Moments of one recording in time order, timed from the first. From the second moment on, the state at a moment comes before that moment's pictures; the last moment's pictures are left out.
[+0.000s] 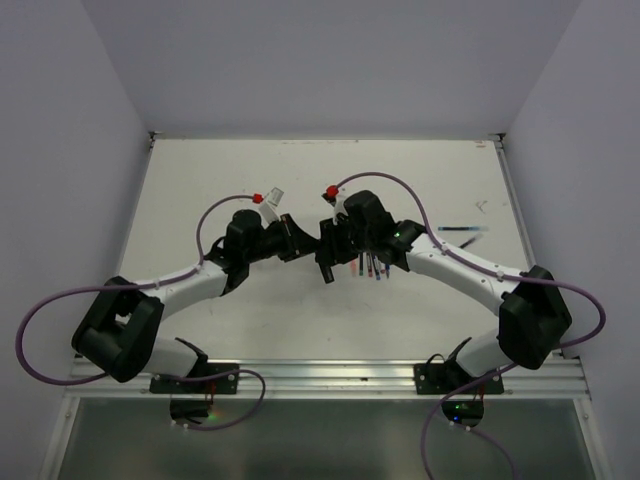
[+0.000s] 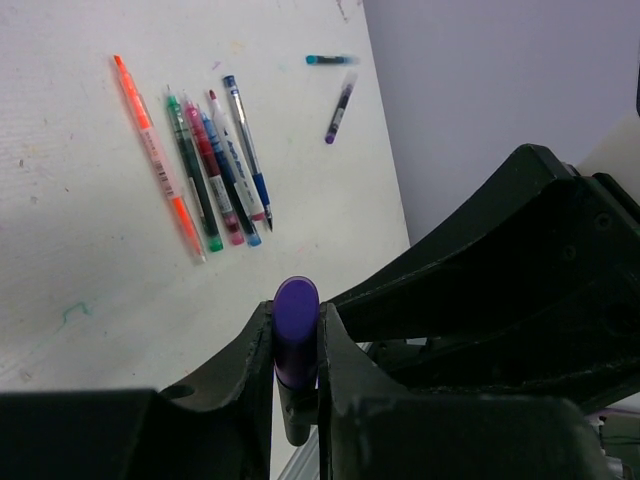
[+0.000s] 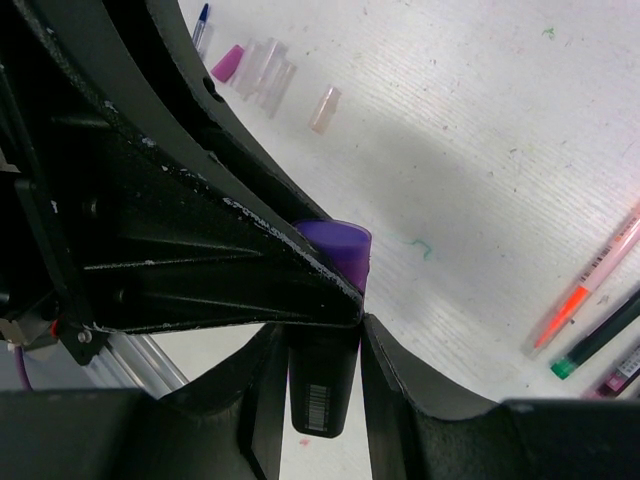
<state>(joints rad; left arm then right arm) -0.53 1.38 0.61 0.45 0.47 -0.96 0.76 1.48 1.08 -0.33 -0.21 0.38</state>
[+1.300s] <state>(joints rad) -0.43 1.39 0.67 0.36 0.40 -1.04 0.92 1.35 0.81 -0.21 -0.06 0.46</state>
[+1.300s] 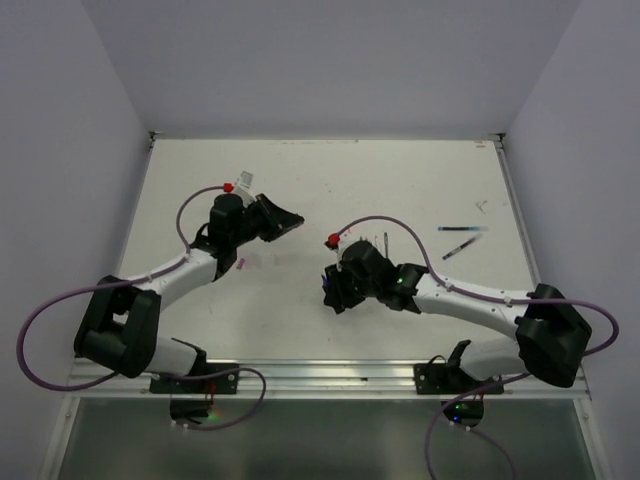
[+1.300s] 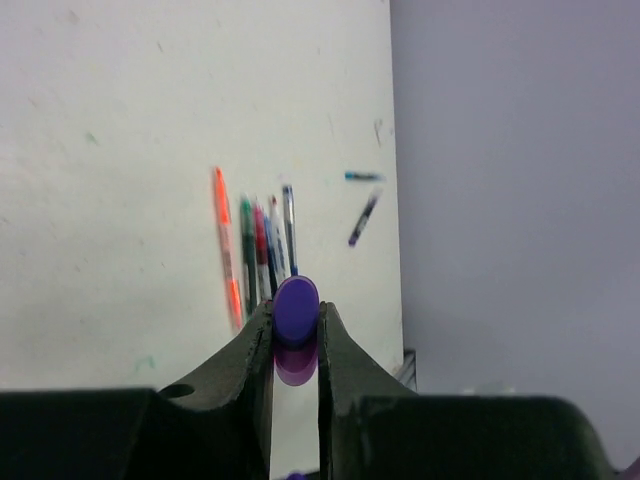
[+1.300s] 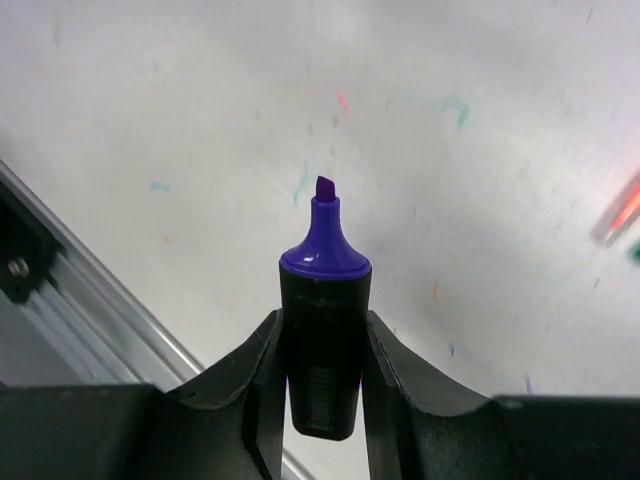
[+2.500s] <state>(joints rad) -0.17 1.41 0.67 -0.32 -0.38 -0.60 0.30 1.54 0.87 -0.37 0.04 0.31</state>
